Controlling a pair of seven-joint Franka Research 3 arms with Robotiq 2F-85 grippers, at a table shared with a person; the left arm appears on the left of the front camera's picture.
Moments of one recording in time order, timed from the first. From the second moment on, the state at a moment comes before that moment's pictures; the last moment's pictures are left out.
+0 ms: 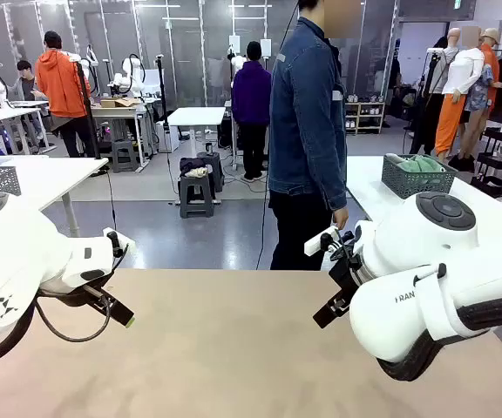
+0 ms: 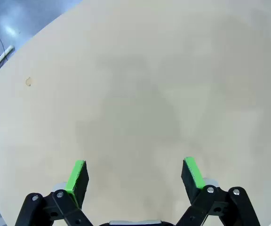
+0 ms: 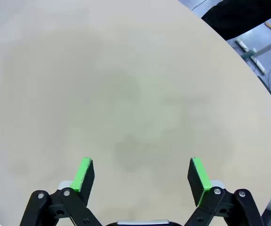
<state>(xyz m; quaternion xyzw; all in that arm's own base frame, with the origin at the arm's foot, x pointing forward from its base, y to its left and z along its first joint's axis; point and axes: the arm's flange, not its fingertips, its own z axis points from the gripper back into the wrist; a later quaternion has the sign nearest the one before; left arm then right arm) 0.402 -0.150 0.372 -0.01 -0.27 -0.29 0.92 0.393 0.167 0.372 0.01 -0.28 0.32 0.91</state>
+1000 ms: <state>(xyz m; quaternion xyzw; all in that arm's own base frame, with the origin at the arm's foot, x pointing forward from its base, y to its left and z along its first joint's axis) 0.402 -0.150 0.372 -0.01 -0.27 -0.29 0.92 0.393 0.167 0.372 0.01 -0.28 0.32 0.90</state>
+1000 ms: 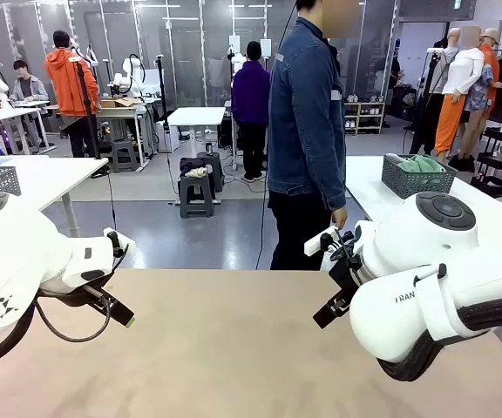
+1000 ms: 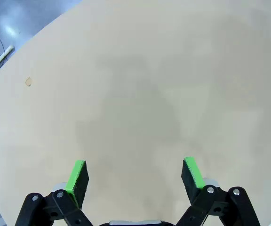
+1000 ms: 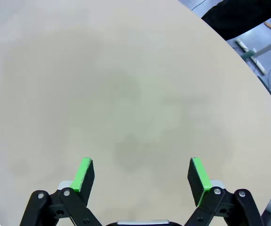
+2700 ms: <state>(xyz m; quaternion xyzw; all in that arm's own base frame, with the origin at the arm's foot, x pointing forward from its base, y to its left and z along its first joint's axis) 0.460 -0.007 0.530 -0.06 -0.31 -0.61 0.73 0.430 -0.008 0.553 0.03 -0.26 0.60 0.75</state>
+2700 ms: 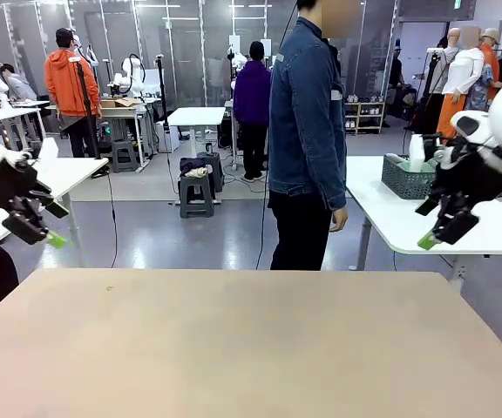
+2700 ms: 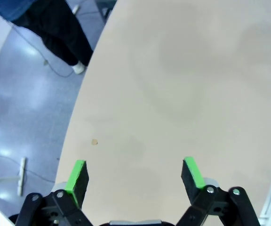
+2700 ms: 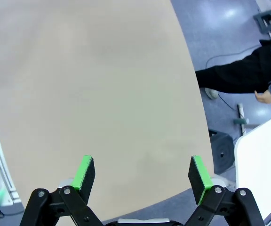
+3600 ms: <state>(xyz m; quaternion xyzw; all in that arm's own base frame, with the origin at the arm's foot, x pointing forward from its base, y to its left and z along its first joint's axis) 0.457 0.008 0.528 -0.08 -0.30 -0.63 0.71 0.426 -0.016 0.556 0.03 -0.25 0.62 0.74</state>
